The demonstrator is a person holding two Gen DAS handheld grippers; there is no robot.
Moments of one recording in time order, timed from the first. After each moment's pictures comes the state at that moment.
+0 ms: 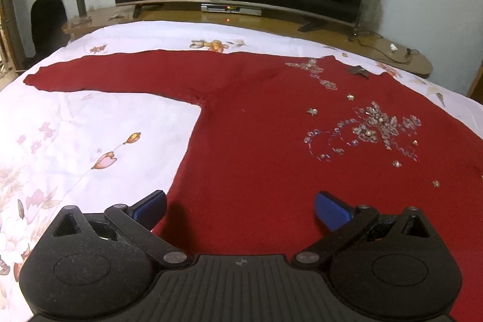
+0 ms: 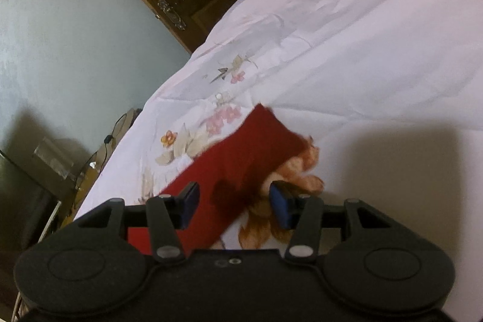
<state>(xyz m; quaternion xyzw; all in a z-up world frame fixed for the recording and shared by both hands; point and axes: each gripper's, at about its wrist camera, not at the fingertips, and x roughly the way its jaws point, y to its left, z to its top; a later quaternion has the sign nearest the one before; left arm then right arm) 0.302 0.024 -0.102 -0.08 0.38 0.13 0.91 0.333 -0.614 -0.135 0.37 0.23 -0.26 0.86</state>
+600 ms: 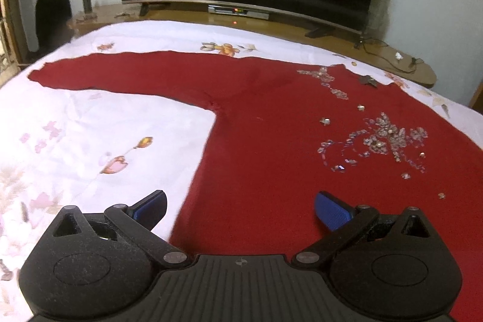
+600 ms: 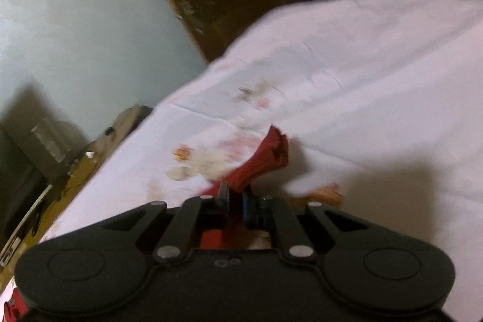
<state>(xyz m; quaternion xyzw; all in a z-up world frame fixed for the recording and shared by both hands) 0.305 0.043 -0.103 -0.10 0.38 0.13 0.91 0.357 -0.602 -0.097 0.29 0.23 -0.25 0.90</state>
